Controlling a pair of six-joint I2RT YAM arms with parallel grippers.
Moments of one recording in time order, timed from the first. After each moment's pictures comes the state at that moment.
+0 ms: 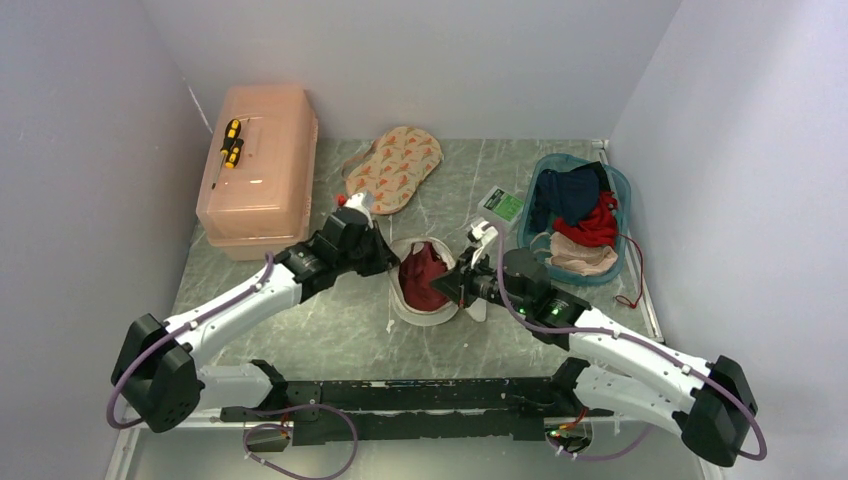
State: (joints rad) left arm -0.69 1.23 0.86 -0.28 0.01 -0.83; right arm 0.83 0.90 0.56 0.10 -0.18 0.39
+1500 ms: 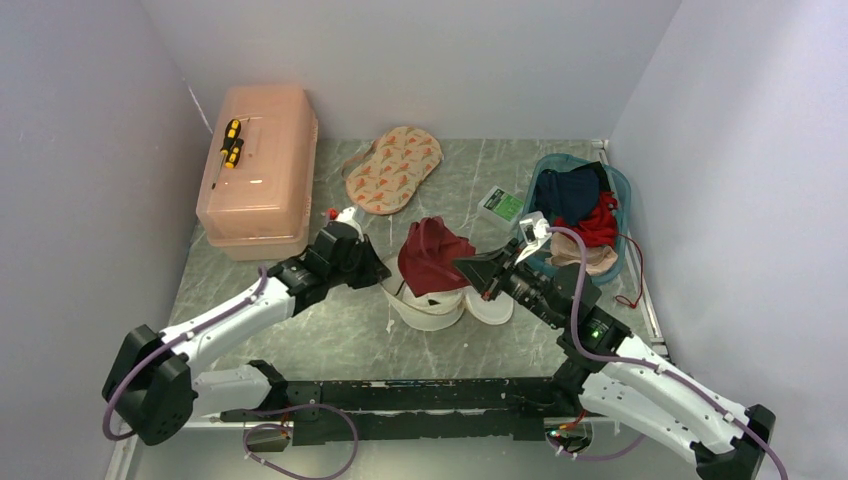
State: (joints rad) left arm -0.66 1.19 0.74 -0.22 0.02 -0.81; right arm 0.83 0.61 0.55 0.12 -0.03 0.48
